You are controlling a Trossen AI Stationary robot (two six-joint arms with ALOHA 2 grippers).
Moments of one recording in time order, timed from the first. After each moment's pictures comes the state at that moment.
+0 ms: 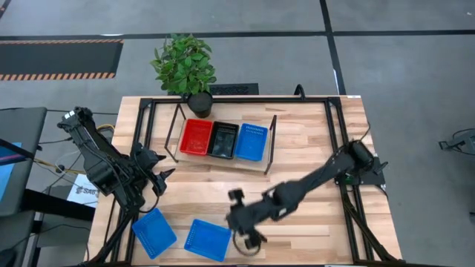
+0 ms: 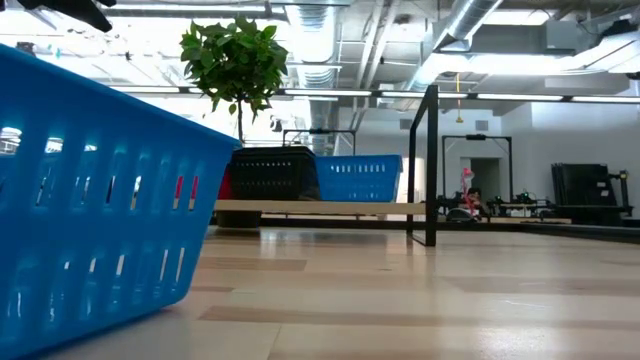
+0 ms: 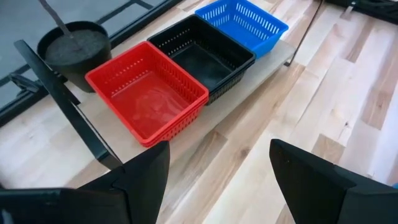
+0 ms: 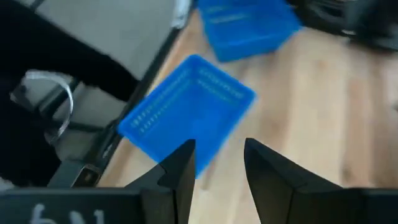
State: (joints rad) left arm -0.86 1.09 1.10 -1.48 -0.89 -1.49; right arm 0.46 1.95 1.73 -0.49 0.13 0.07
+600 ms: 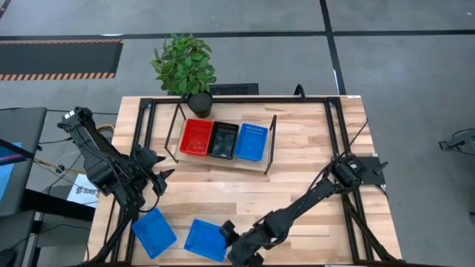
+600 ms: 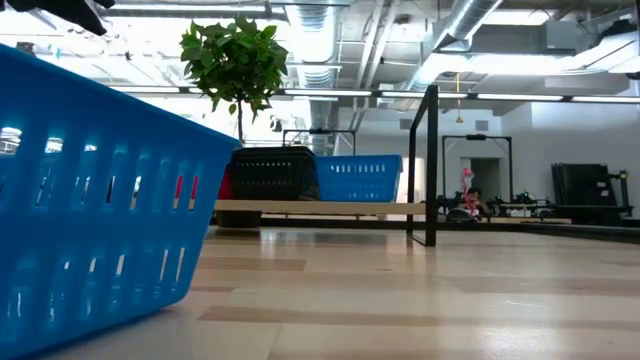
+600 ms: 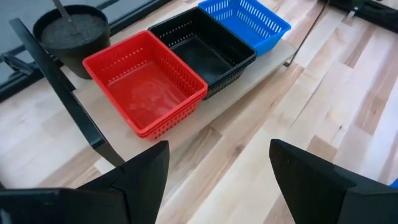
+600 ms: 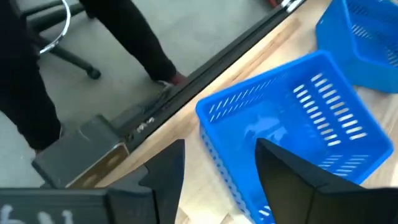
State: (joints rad) left arm -0.86 1.09 1.10 -1.48 -0.87 -1.55; right arm 0.58 2.22 1.76 -0.29 0.08 -0.29
